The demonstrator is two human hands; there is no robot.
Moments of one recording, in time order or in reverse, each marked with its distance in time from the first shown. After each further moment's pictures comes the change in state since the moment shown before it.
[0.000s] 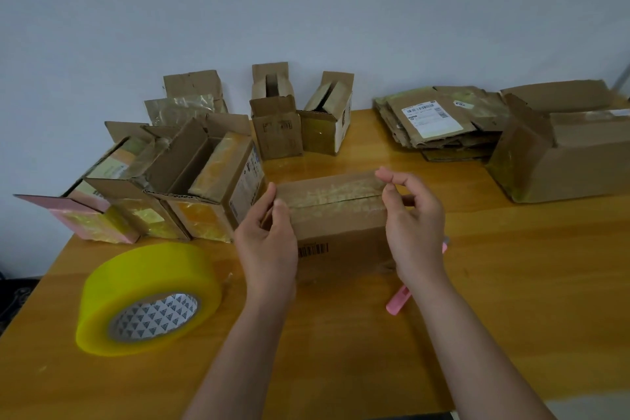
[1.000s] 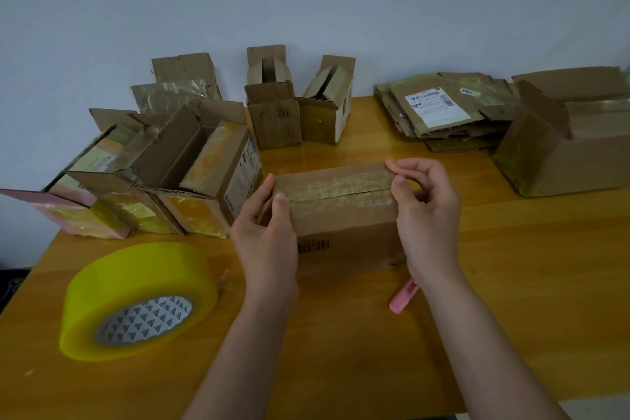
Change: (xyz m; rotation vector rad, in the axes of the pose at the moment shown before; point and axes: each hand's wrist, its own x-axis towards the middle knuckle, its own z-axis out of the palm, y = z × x) left_hand 0.010 -0.009 0.006 -0.058 0.042 -0.021; right_hand 0.010 0.002 -0.003 0.027 0.065 0.036
